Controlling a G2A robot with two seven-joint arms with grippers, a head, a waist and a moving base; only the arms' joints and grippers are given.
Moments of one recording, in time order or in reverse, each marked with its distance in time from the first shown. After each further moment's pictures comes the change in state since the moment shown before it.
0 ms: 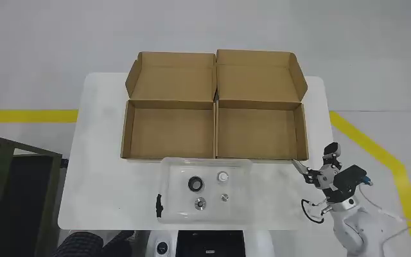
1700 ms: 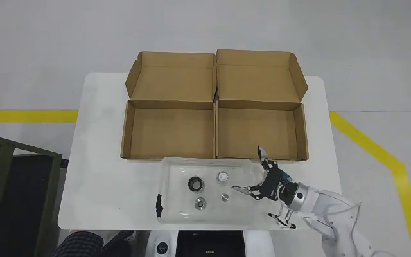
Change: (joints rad) left arm 0.000 0.000 0.000 0.000 0.000 0.000 0.000; right arm 0.138 0.026 -0.301 -0.228 -0.178 -0.243 0.447
